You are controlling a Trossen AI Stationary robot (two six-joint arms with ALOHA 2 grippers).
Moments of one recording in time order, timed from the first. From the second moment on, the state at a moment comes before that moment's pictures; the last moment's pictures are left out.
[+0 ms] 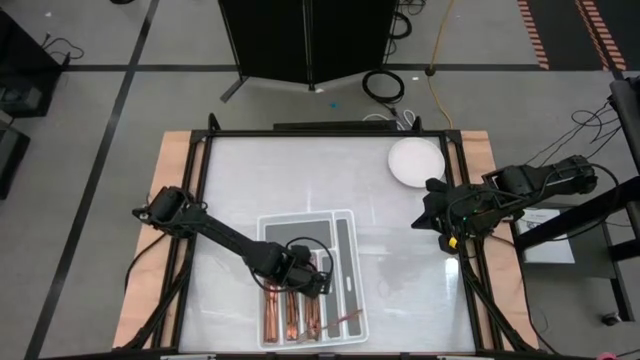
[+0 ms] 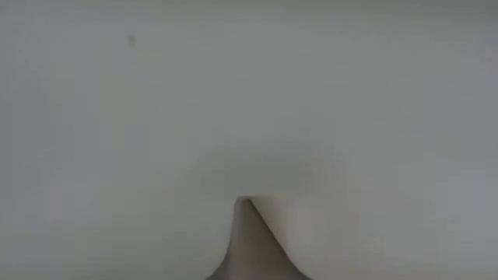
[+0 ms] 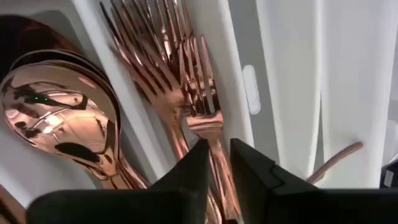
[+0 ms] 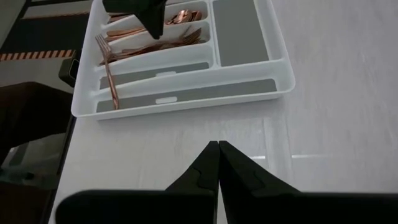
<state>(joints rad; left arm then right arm) -0.43 1.93 1.42 -0.65 -0.06 -1.77 0.30 0.85 1.03 -0.97 0.08 0.35</state>
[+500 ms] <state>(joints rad) -0.43 1.96 1.42 -0.63 -0.05 -1.69 0.30 0.85 0.93 -0.95 0.08 0.33</state>
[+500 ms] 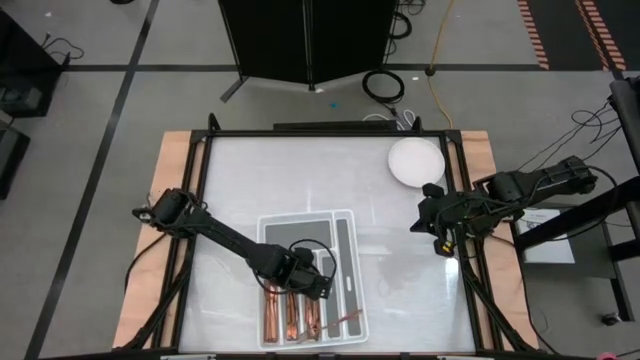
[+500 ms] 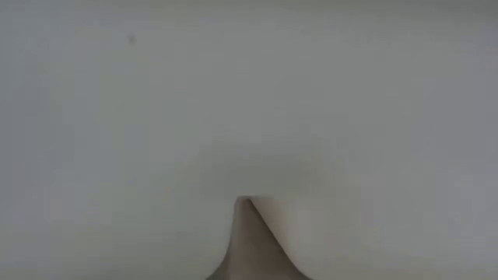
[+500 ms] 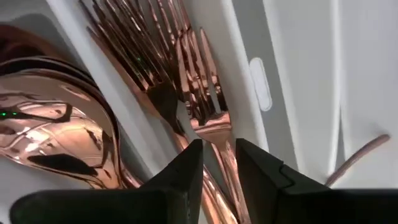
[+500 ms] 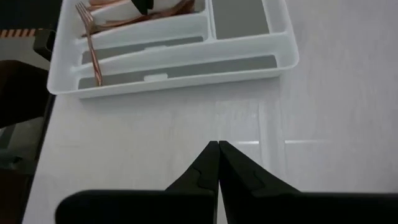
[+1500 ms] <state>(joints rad) -0.31 2.02 1.43 -0.66 0.10 -1.37 0.30 0.85 0.90 -0.86 0.07 0.36</state>
